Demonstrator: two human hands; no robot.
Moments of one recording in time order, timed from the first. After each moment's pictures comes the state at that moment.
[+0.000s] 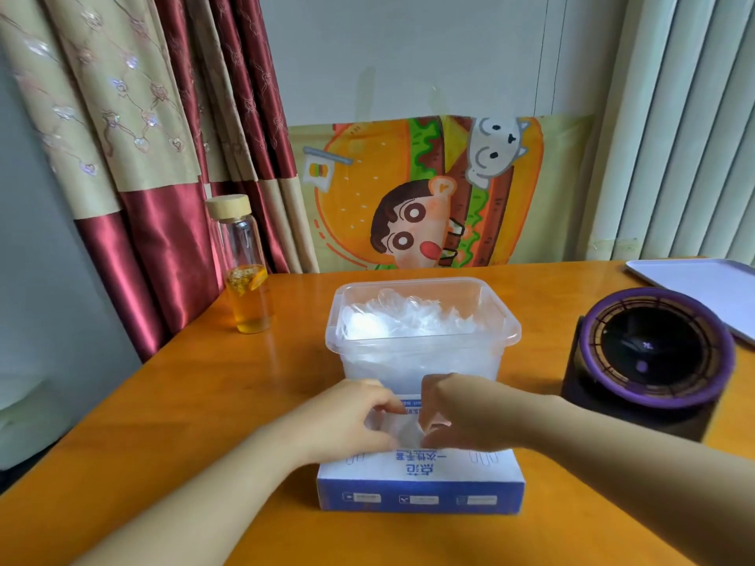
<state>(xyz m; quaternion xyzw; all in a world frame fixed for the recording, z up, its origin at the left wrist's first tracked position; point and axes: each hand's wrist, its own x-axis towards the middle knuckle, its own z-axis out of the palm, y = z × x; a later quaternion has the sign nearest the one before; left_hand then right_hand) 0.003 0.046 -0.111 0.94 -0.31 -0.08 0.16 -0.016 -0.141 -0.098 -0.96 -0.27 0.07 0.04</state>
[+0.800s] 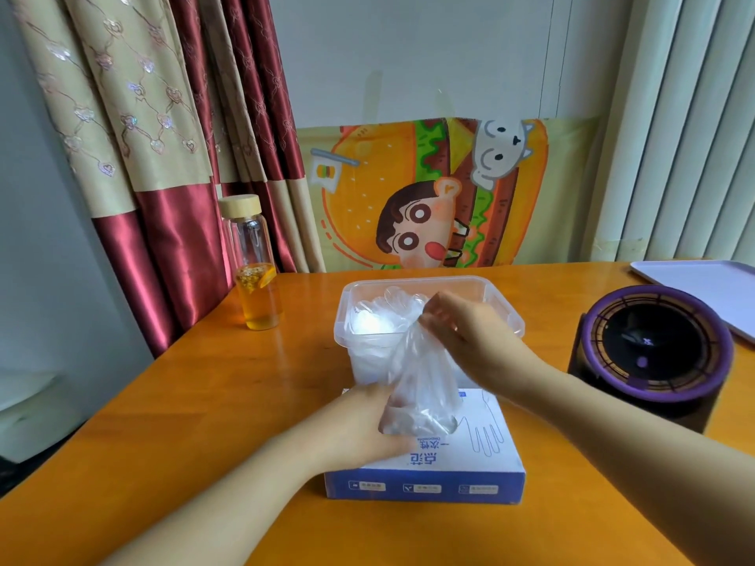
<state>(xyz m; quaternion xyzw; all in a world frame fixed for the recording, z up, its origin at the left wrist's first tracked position) -0.016 0.043 -0.119 0.91 -0.32 -0.08 0.26 -0.013 -0.138 -0.068 -0.90 -0.21 -0.22 0.30</state>
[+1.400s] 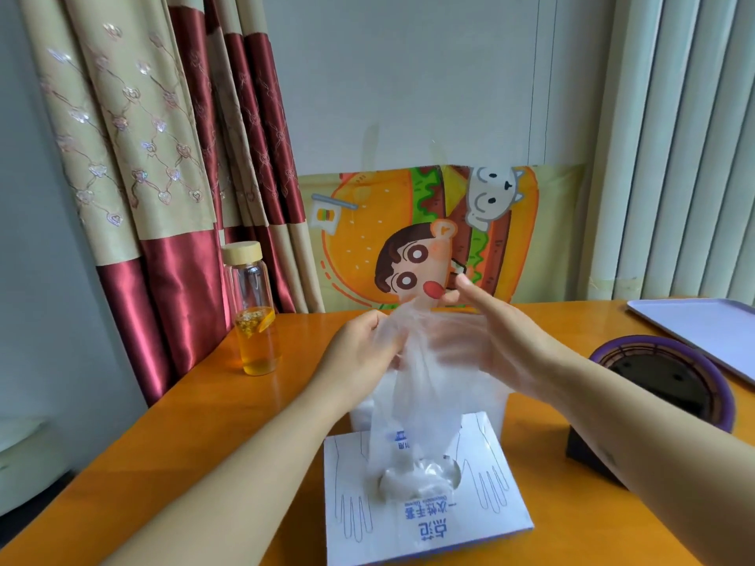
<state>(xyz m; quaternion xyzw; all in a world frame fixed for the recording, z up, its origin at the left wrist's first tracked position) 0.021 0.018 -0.036 0.79 -0.23 0.10 0.56 -0.005 -0.156 -0.015 -0.69 -0.11 0.02 0.72</state>
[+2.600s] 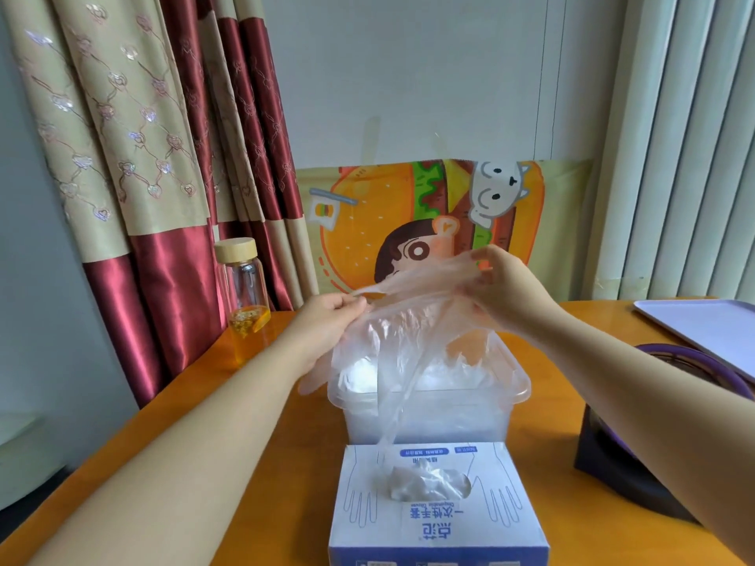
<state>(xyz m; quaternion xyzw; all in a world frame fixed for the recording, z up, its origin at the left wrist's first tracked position) 0.090 0.047 -0.023 0.84 -0.10 0.06 0.54 0.062 -0.174 0.005 -0.87 -0.03 -0.24 0.43</state>
